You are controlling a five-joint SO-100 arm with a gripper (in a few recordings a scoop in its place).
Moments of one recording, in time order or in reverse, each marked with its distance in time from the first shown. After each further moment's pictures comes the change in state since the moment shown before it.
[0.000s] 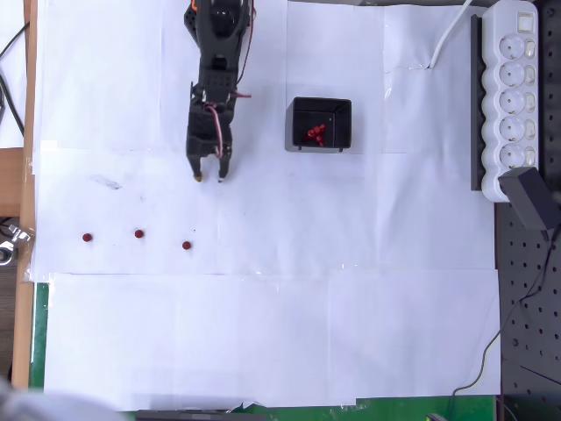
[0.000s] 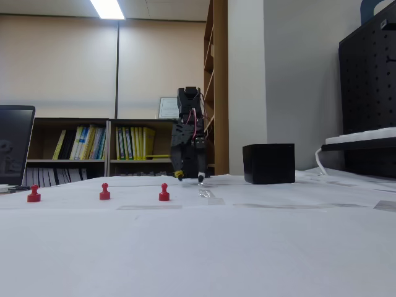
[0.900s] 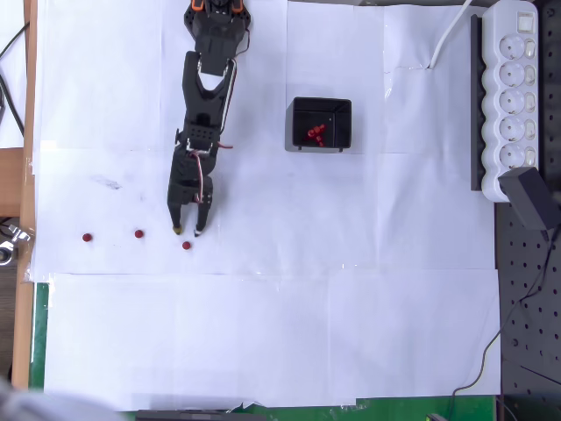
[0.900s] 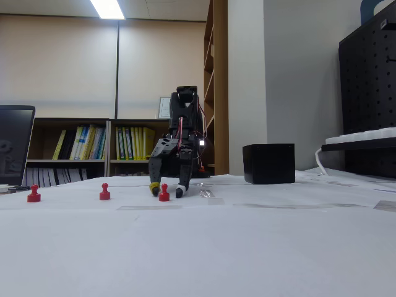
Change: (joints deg) arm 2.5 31.9 31.6 -13.2 0.7
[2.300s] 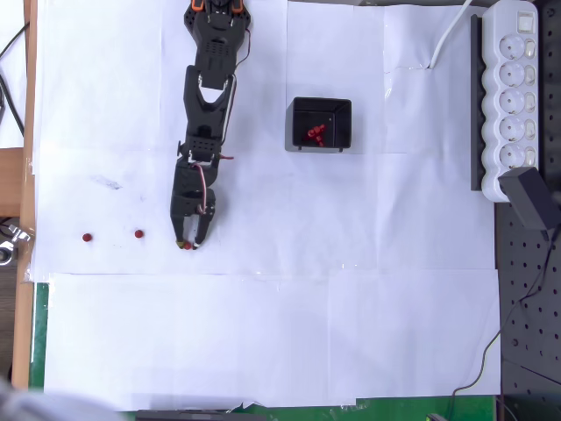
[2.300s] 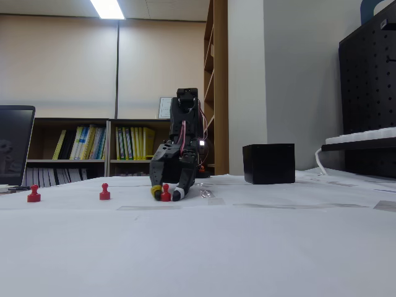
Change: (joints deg) arm -0.5 6.9 8.6 -2.1 -1.3
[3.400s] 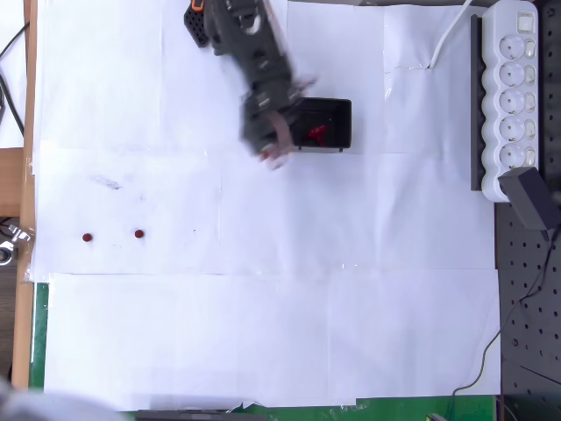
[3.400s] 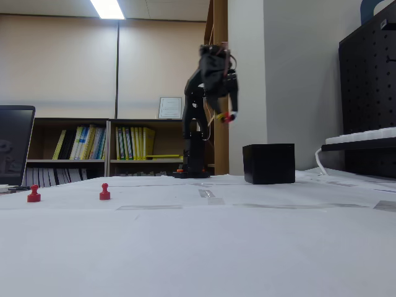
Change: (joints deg) arm -41.3 -49.3 29.8 127.3 -46.0
